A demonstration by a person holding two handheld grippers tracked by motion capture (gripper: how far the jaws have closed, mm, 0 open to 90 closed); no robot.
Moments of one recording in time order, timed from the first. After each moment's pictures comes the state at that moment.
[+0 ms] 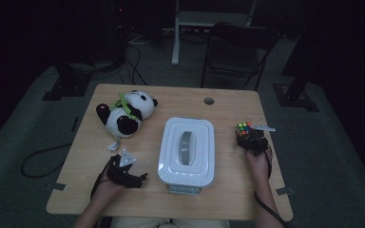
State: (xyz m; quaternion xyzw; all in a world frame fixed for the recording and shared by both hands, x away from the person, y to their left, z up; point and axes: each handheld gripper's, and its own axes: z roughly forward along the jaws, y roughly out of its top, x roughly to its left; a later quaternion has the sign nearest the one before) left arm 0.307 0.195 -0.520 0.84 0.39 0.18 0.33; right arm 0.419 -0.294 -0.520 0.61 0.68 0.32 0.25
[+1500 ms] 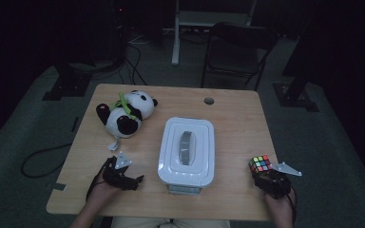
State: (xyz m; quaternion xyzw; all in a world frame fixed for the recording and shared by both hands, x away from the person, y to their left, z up) left arm 0.302 0.207 -0.523 0.84 0.39 0.18 0.33; right arm 0.269 -0.328 -0.522 0.59 0.69 0.33 0.25
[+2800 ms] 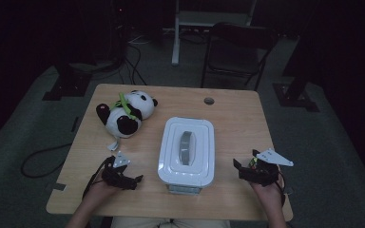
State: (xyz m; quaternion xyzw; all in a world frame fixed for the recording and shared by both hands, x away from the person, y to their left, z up) left arm 0.305 0.212 -0.524 0.84 0.39 0.16 0.33; right arm 0.279 -0.271 -0.459 0.46 0.73 0.44 0.26
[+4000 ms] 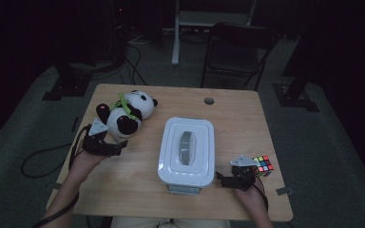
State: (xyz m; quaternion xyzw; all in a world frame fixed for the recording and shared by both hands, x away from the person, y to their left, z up) left arm 0.371 0.256 -0.430 0.78 0.42 0.23 0.40; right arm 0.300 -0.230 -0.527 0.44 0.80 0.35 0.19
